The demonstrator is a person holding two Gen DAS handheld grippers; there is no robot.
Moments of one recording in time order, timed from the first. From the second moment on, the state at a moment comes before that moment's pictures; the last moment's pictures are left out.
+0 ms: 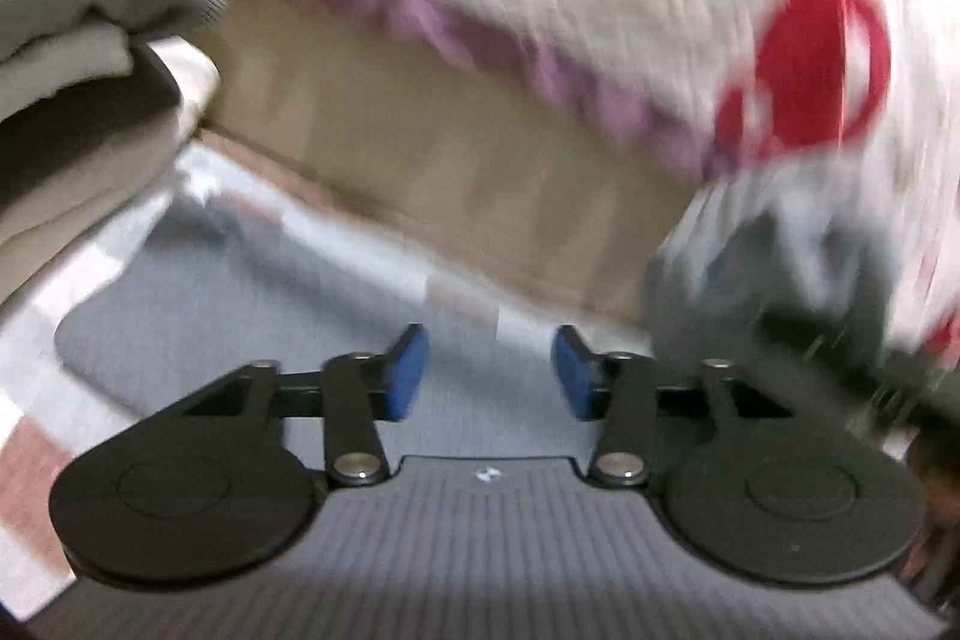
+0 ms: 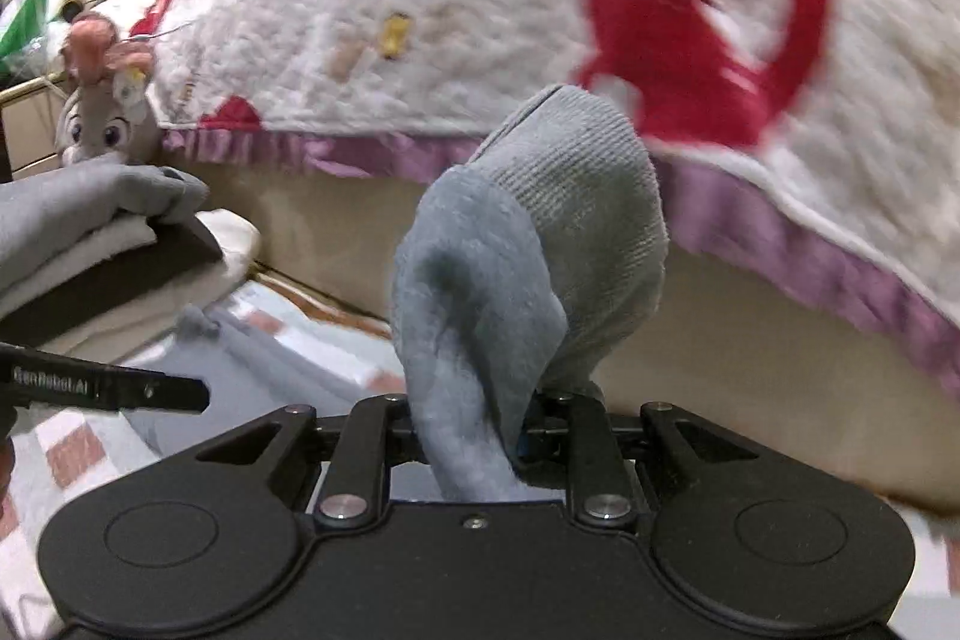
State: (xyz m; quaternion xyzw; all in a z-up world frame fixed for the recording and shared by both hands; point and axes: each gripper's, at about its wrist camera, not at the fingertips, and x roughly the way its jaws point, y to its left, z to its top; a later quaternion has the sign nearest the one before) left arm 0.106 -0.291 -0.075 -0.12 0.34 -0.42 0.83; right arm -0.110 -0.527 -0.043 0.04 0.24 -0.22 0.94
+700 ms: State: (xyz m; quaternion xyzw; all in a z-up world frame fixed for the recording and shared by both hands) left arm 0.216 -0.205 -0.104 -0.23 0.39 -0.34 0.82; right arm 0.097 -0.393 -0.140 -0.02 0.33 -0.07 0.94
